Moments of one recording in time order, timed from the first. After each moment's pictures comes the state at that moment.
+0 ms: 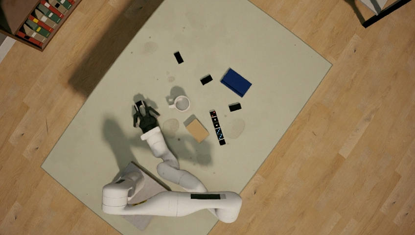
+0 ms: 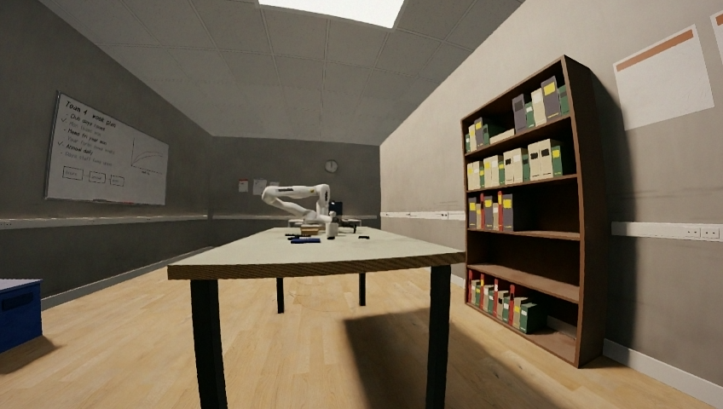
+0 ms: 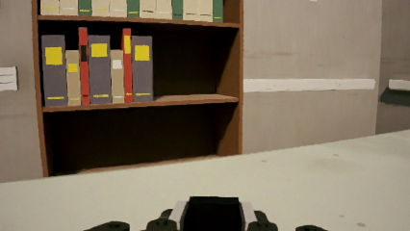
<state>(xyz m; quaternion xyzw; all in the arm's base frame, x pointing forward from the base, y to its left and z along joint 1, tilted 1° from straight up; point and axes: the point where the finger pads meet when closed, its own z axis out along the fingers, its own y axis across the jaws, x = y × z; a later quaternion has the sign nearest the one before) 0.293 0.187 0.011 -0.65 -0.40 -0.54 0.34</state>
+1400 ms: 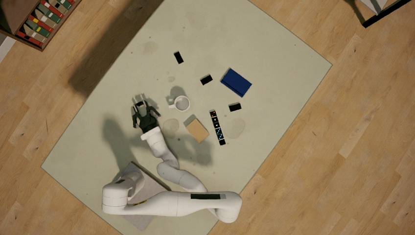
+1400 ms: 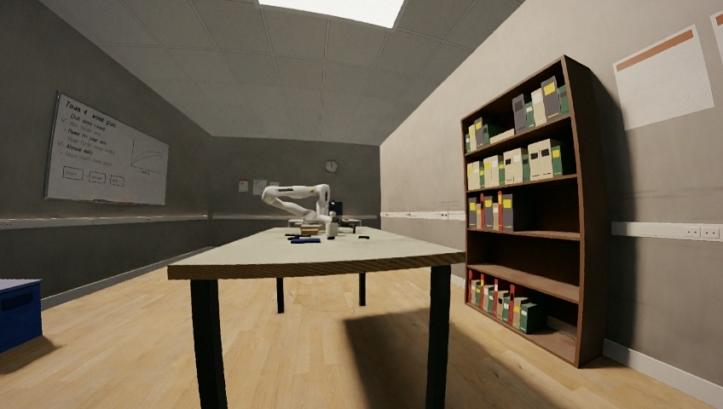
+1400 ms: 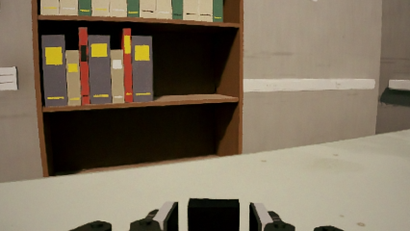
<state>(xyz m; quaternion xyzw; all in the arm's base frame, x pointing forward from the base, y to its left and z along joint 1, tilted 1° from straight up) 0.293 0.187 0.011 -0.65 -0.40 -0.54 0.34</state>
